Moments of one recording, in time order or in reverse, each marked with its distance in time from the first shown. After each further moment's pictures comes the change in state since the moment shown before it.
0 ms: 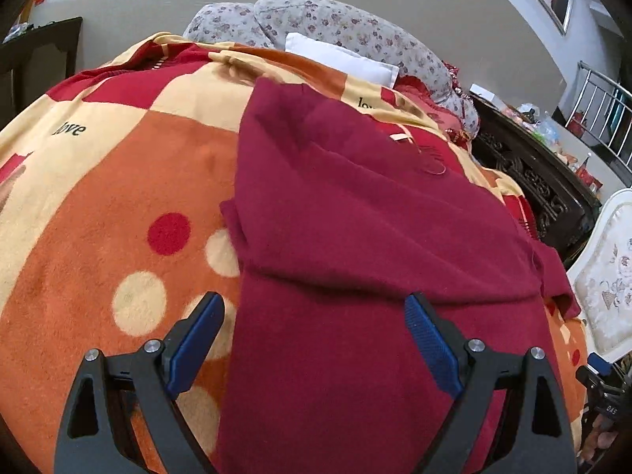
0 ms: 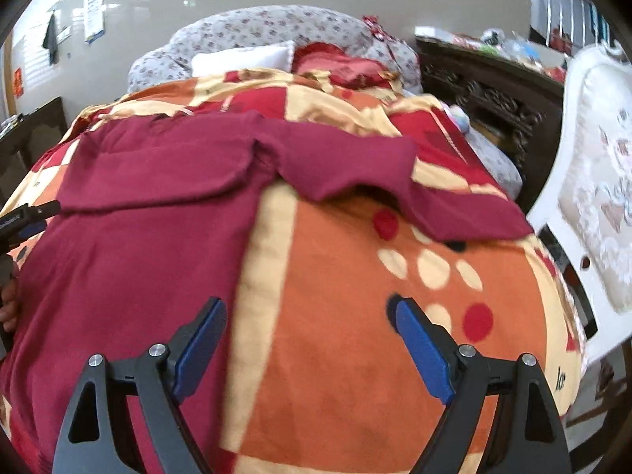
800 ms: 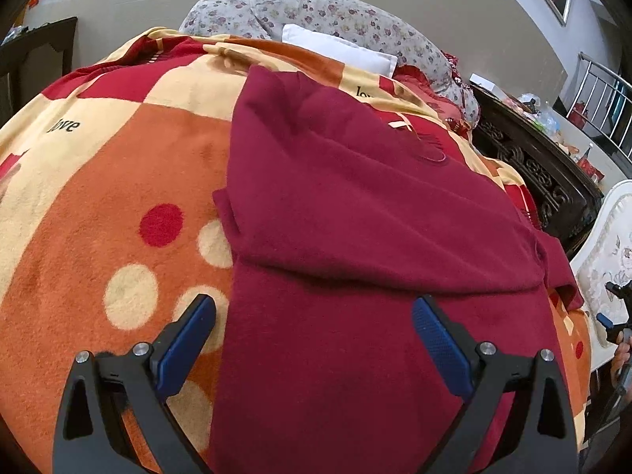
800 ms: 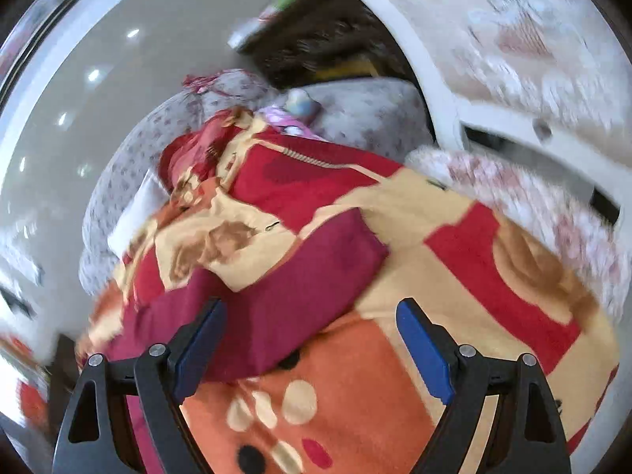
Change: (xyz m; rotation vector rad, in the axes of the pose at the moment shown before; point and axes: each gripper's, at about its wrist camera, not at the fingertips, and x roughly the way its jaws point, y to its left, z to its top) left arm 0.004 -0.004 -0.005 0.016 0.033 0.004; right arm 0.026 -0.257 0.037 0.792 -0.056 0.143
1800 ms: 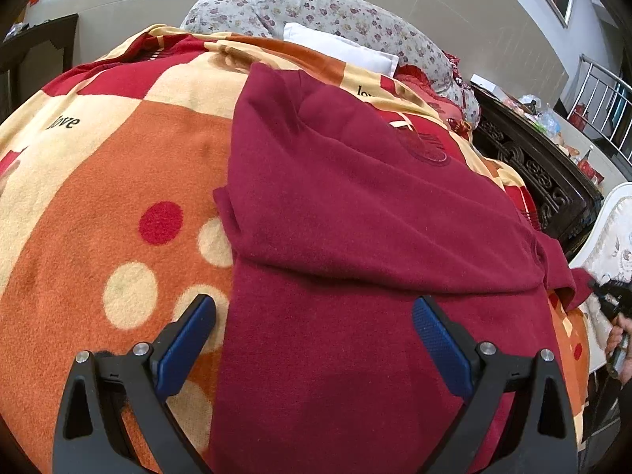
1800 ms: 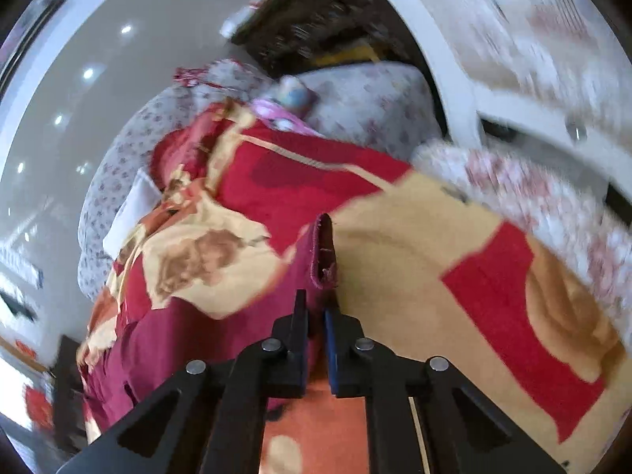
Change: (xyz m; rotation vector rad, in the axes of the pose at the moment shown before) left arm 0.003 0.000 -0.002 -0.012 -0.005 -0.003; right arm 0.040 0.009 0.030 -0.047 0.005 -0.002
